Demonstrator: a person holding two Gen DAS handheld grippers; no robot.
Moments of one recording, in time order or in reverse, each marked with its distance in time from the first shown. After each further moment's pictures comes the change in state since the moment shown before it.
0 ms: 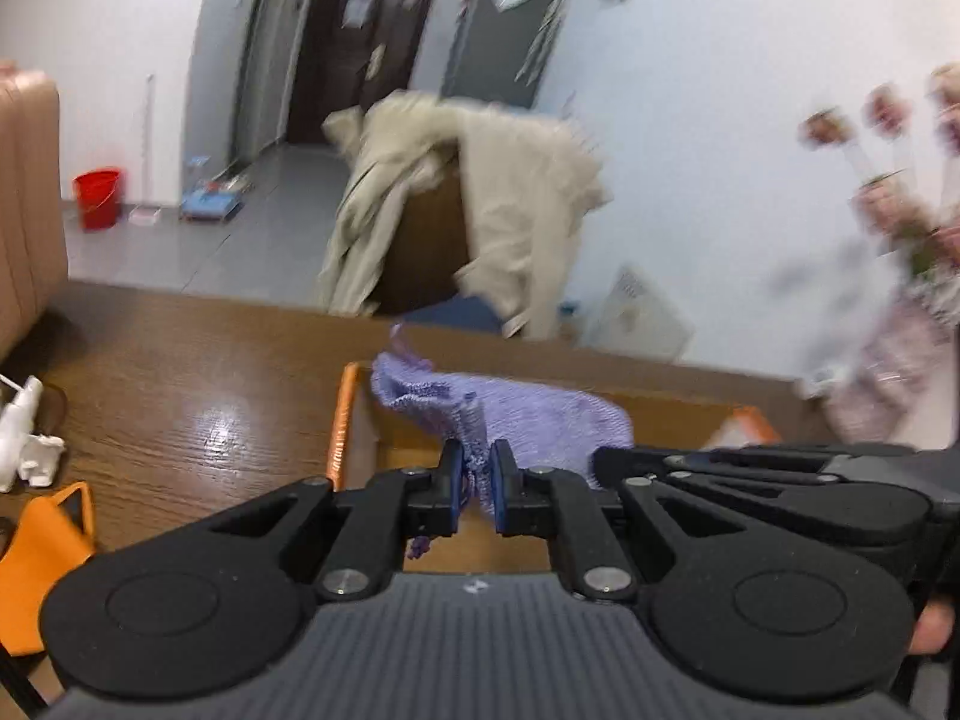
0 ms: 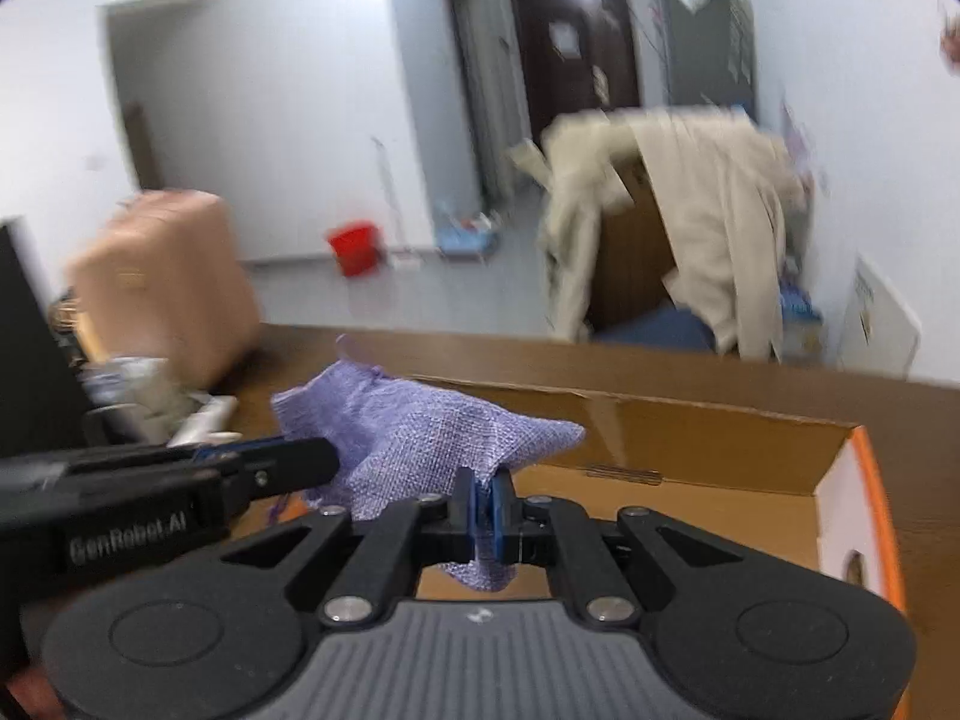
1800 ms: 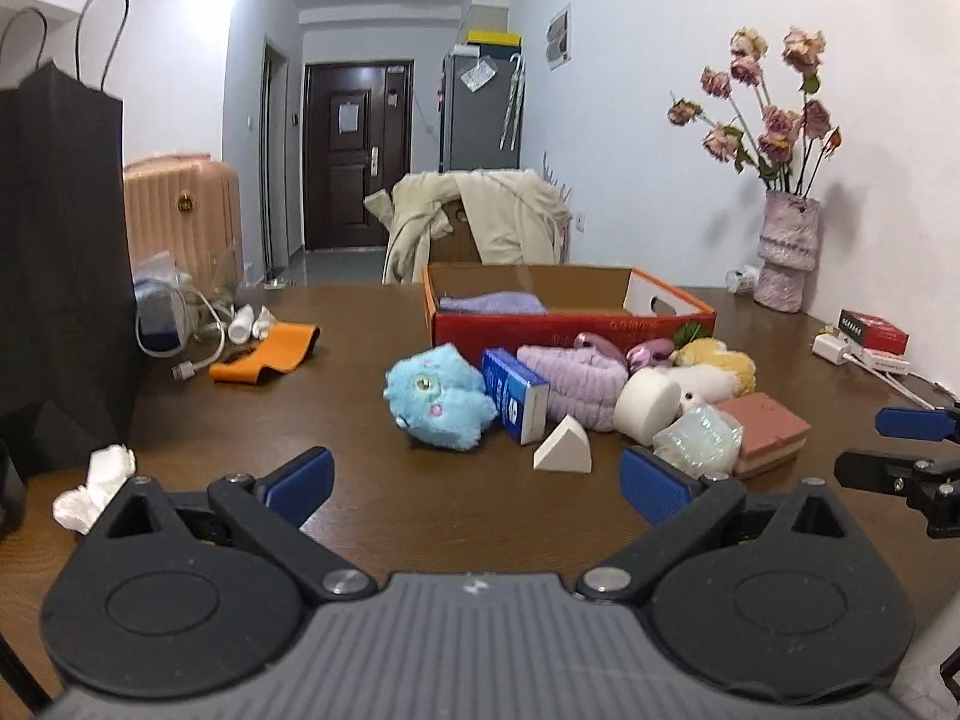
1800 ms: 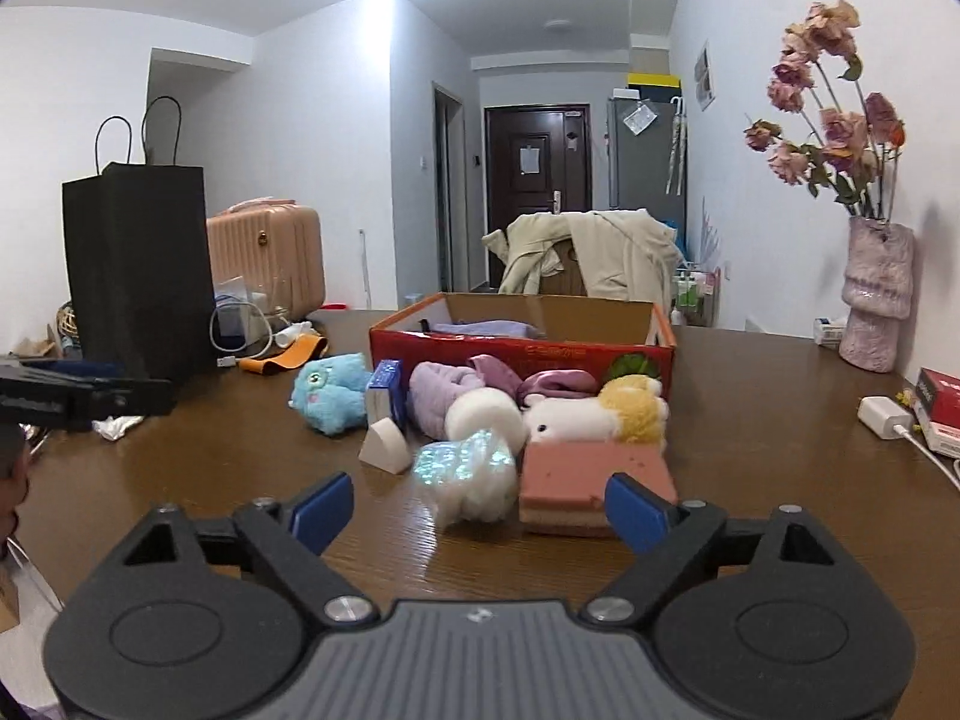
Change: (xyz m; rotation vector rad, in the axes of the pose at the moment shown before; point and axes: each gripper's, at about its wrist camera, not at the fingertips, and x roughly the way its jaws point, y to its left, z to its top) left arm -0.333 -0.010 -0.255 0.195 -0.174 0.065; right arm -0.333 0.085 -0.341 -0.059 -0.319 -0.056
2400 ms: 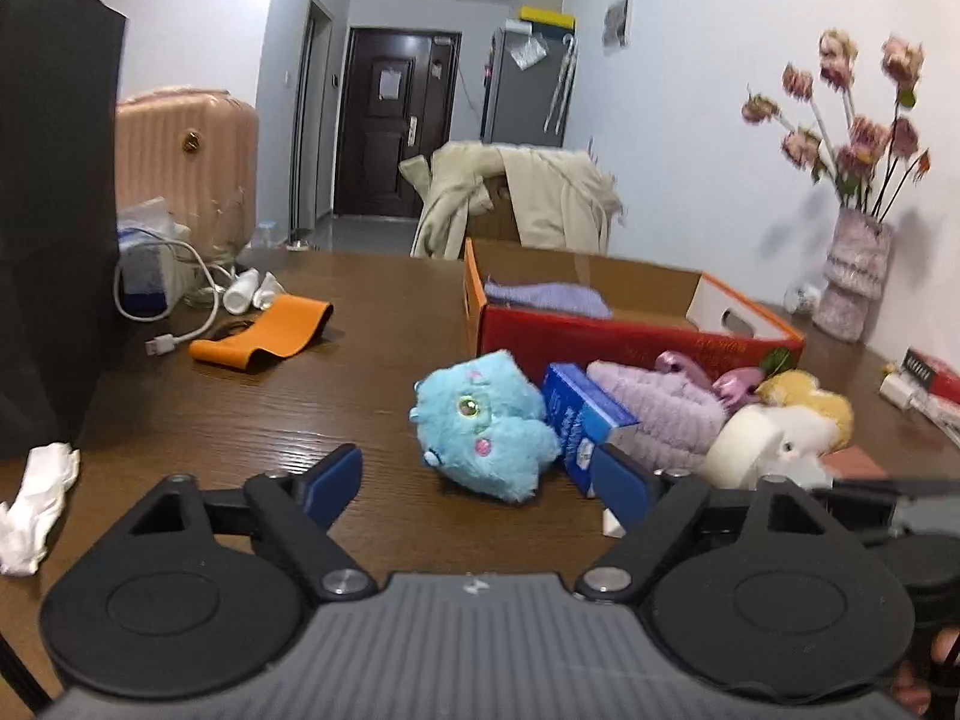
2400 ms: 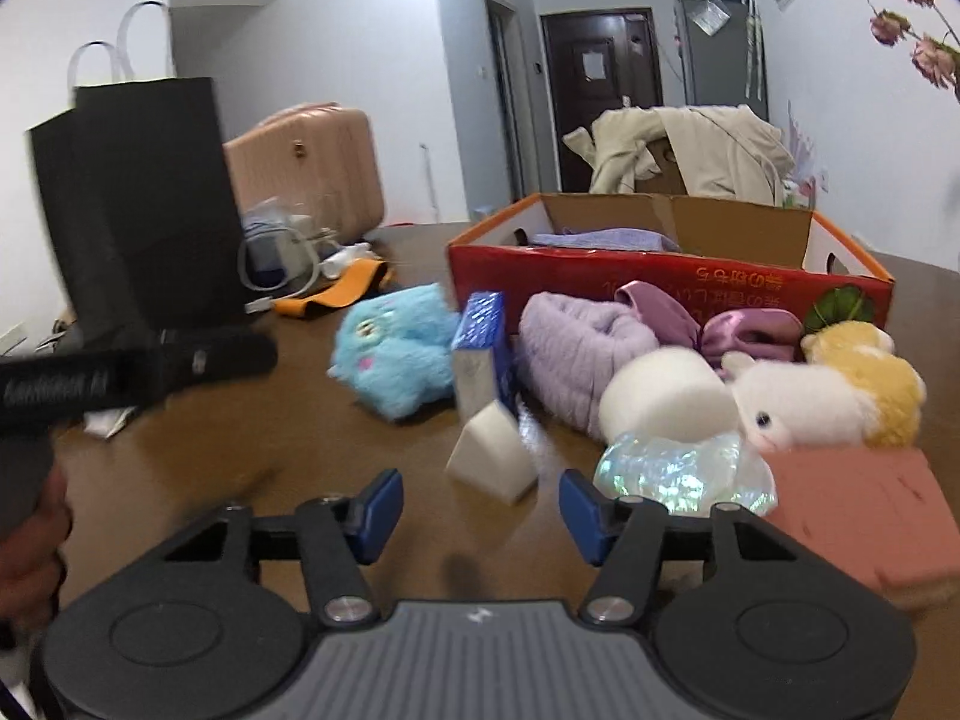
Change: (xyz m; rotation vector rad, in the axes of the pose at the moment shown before) left arm 0.104 0.031 0.018 -0.099 0.049 0.044; right arm 0.173 0.040 0.020 0.022 0.208 0.133
